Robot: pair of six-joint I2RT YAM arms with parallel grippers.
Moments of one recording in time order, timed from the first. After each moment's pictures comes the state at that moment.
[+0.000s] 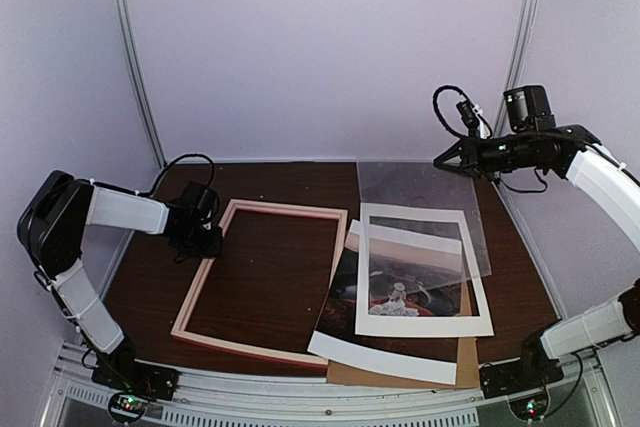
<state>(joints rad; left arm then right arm) -0.41 1.70 0.87 -0.25 -0.16 -0.42 0.29 1.26 1.33 -0.69 -0.59 0.42</state>
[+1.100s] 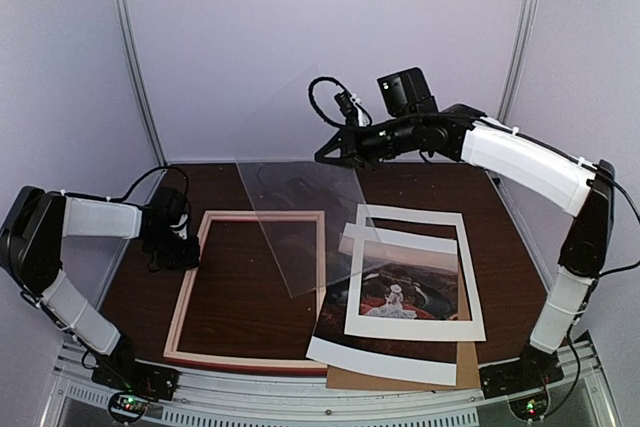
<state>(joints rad) -0.25 1.55 0.76 -0.39 -0.03 -0.39 0.73 1.77 1.76 -0.47 -0.50 0.63</state>
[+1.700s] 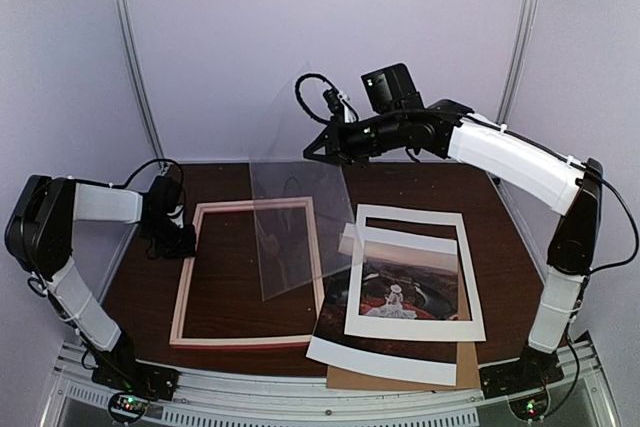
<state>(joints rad) -0.16 1.65 0.88 -0.43 0.02 -0.36 0.78 1.85 1.88 -0.50 -0.41 0.64</state>
